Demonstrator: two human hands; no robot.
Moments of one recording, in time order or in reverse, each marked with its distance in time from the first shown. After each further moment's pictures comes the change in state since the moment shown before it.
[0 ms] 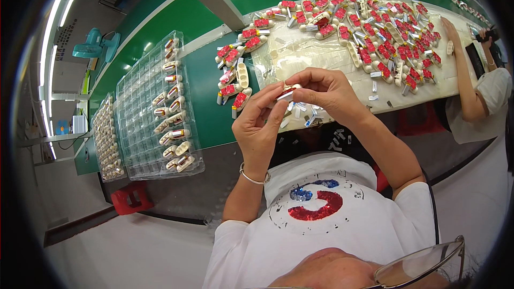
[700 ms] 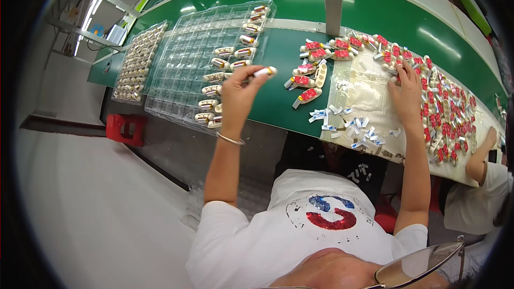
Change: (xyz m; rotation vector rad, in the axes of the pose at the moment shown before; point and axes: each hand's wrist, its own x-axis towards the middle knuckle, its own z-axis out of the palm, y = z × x) left_hand 0.024 -0.007 -0.169 0.407 0.358 -0.047; right_hand 0.078 0.008 -0.078 -1.633 0.409 -0.577
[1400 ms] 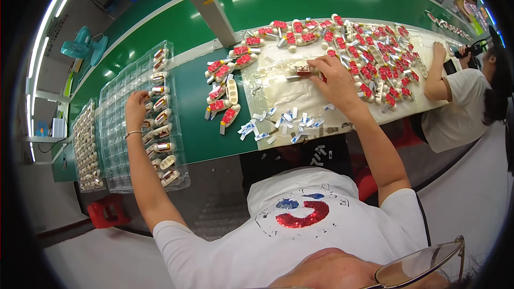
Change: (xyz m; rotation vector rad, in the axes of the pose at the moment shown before) left_hand 0.190 -0.104 -0.091 0.945 -0.321 0.306; right_hand -0.031 -0.006 -0.032 0.304 -0.174 0.152
